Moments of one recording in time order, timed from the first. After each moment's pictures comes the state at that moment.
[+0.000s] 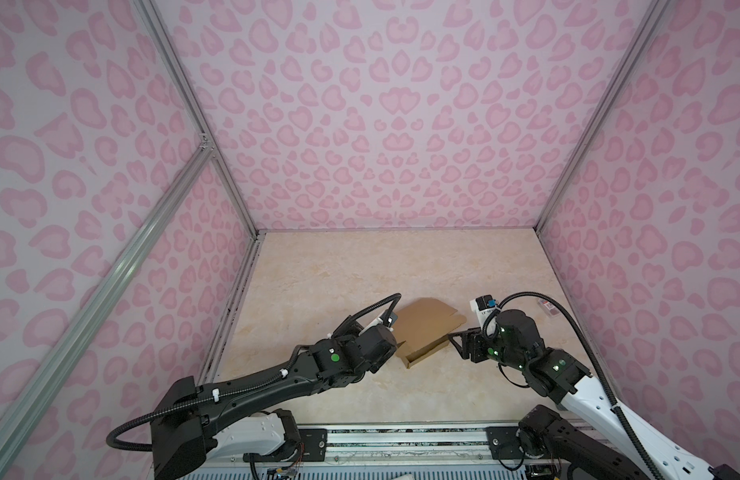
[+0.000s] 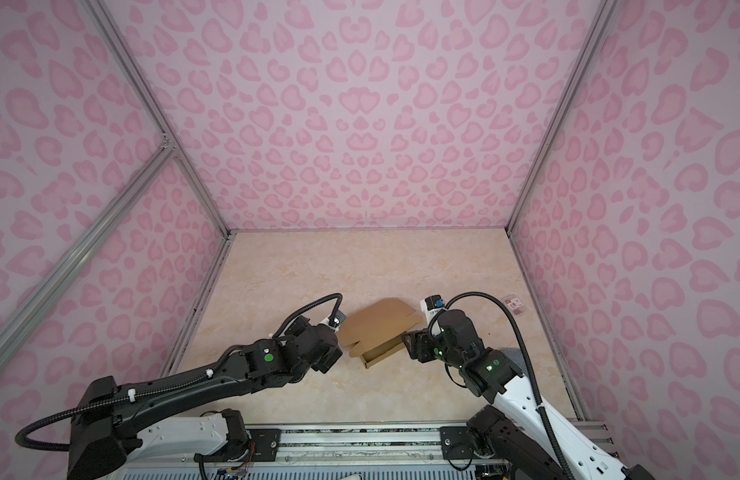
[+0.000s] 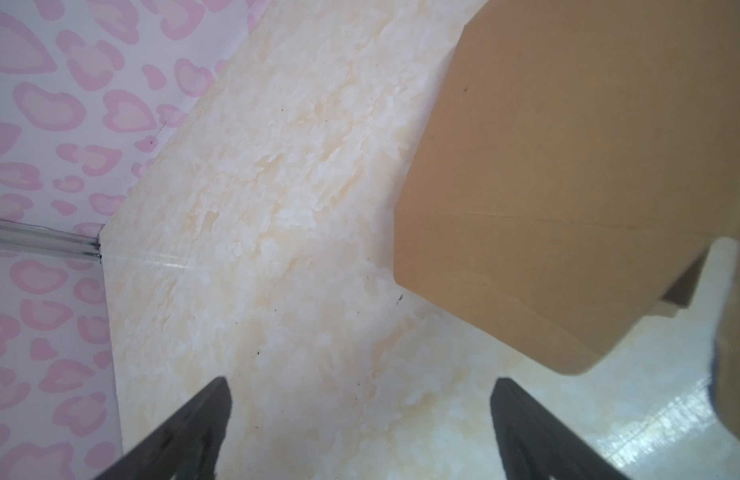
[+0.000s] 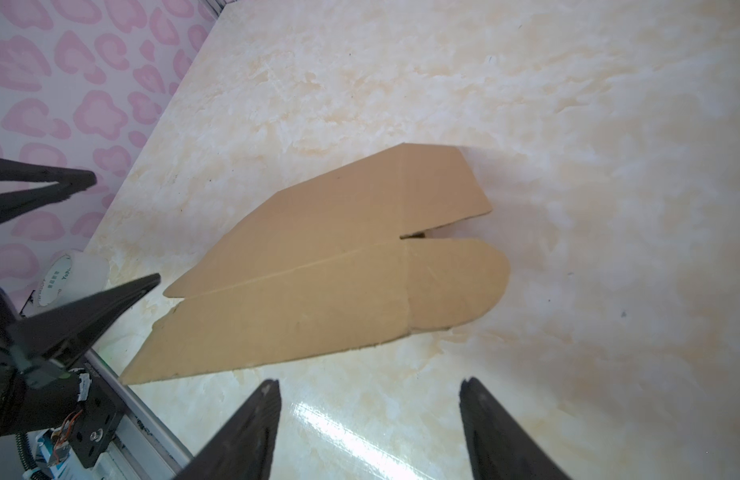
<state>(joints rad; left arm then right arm) -1.05 1.15 0.82 -0.61 -0.62 -0.10 0.60 0.77 0.57 -0.50 -0.12 0.44</state>
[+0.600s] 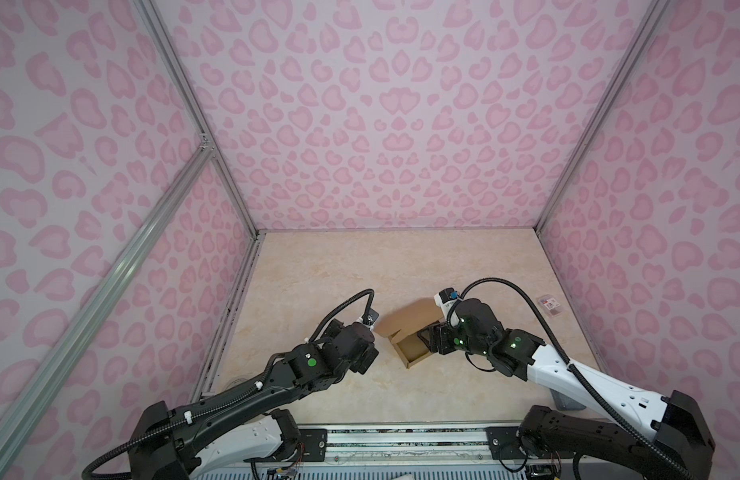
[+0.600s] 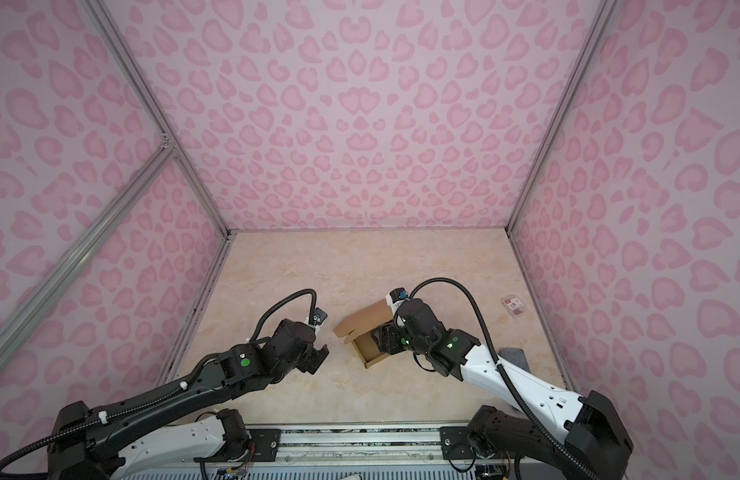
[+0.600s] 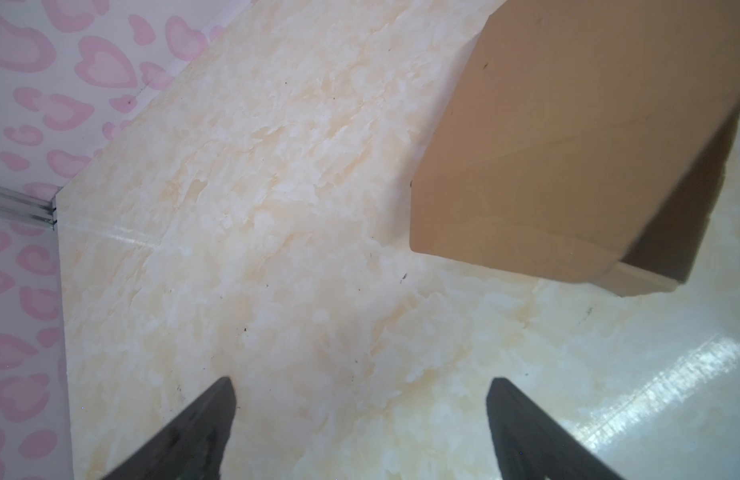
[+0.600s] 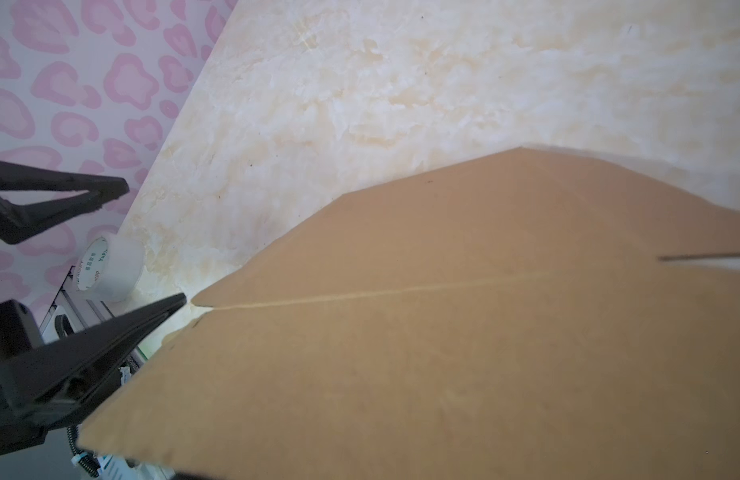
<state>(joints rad) -0.96 1.00 0.69 -0.58 -0.49 -0.07 0.77 1.13 0.76 -0.33 -0.07 0.50</state>
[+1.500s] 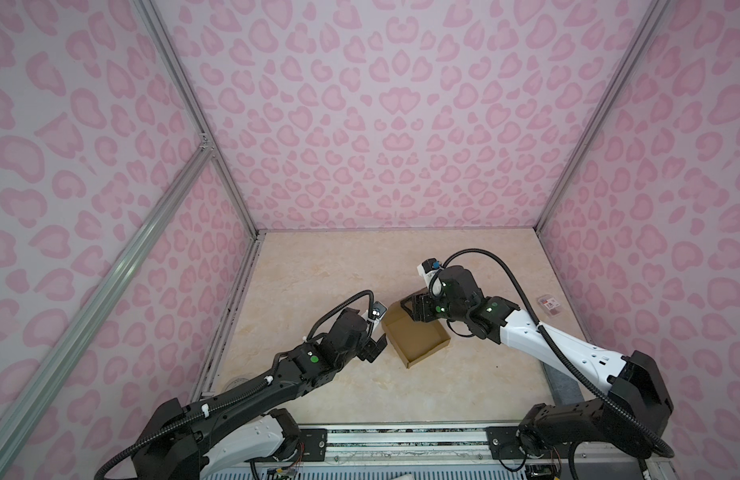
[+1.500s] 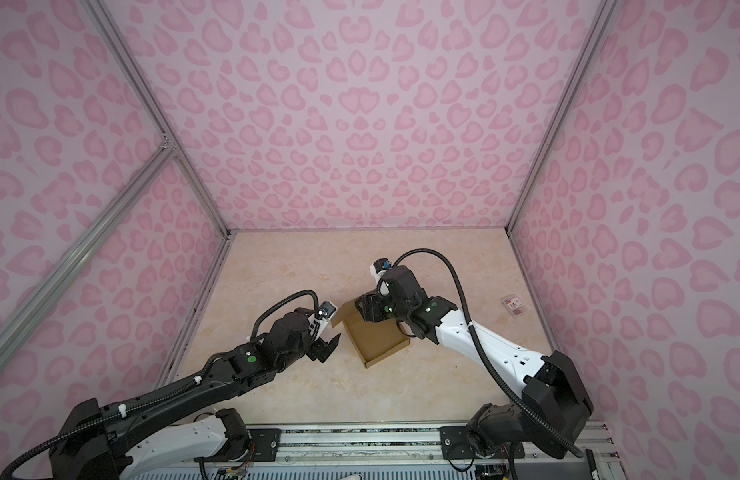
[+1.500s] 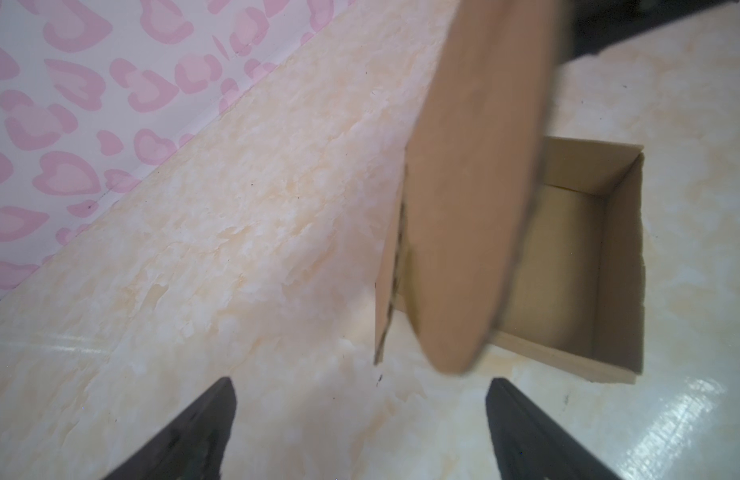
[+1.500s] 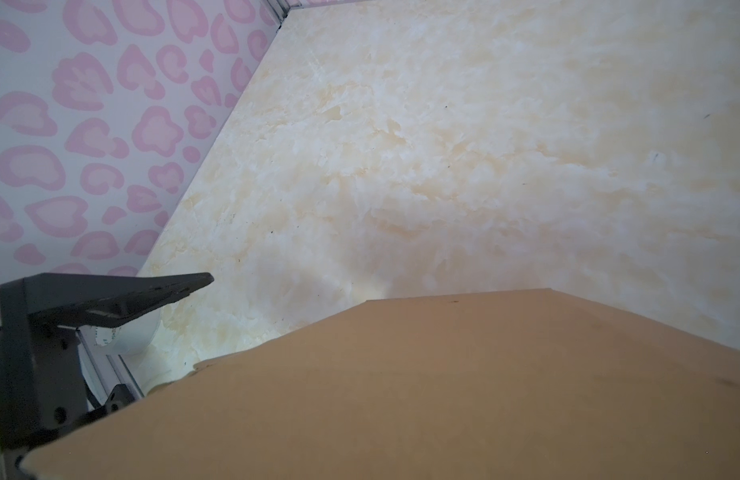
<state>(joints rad) -0.82 1.05 0.61 -0.16 -0.26 0.12 0.70 1.39 1.02 -0.30 -0.15 0.44</state>
